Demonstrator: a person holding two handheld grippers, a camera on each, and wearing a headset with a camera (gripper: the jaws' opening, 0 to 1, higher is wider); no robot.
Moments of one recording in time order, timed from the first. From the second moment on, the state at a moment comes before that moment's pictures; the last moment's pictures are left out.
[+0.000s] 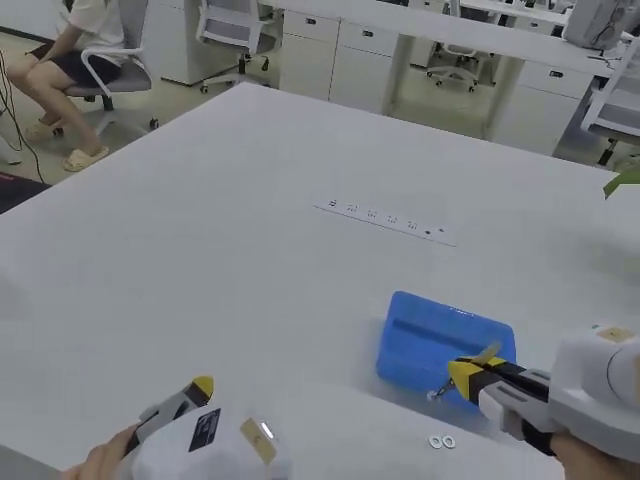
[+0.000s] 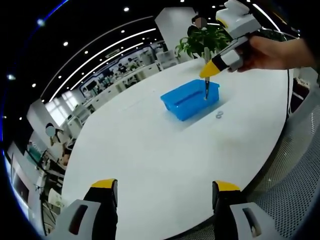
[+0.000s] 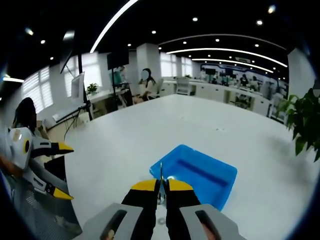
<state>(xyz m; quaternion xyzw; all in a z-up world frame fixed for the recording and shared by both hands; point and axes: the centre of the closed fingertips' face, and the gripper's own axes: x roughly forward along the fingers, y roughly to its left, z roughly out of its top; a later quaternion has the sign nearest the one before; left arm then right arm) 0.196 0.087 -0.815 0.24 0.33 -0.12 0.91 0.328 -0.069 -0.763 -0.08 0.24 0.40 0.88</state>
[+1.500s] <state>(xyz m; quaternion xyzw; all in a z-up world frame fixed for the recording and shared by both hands) 0.194 0.085 -0.821 0.24 0.34 -0.13 0.90 0.391 -0.067 -0.772 -0.09 0.24 0.37 0.89</state>
